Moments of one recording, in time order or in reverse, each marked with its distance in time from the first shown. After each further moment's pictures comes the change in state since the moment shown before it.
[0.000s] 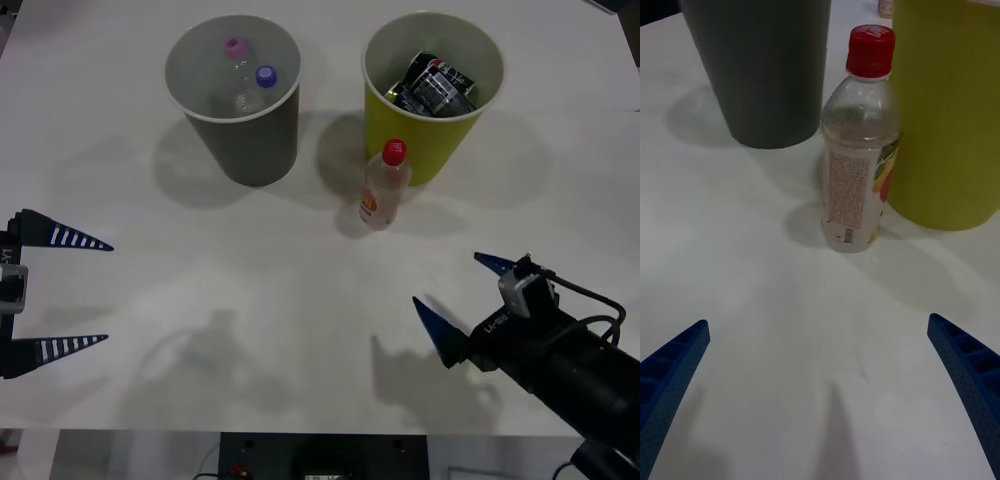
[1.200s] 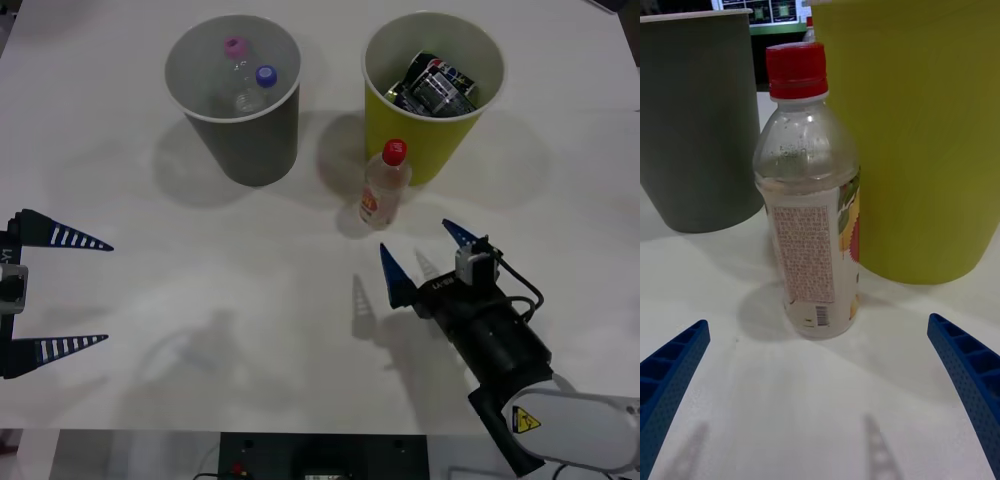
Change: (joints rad) right arm -0.270 0.408 0.242 0.507 0.255 0.317 -0.419; left arm 0.000 0.000 0.000 0.000 0.000 0.000 0.000
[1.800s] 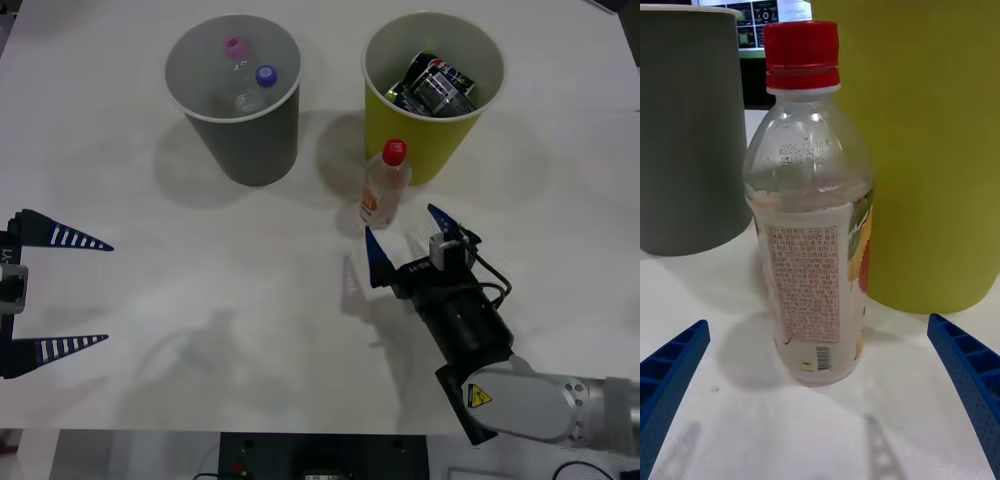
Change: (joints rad) right arm -0.059 0.162 -0.003 0.197 -0.001 0.043 -0.010; left arm 0.000 0.000 0.000 0.000 0.000 0.000 0.000
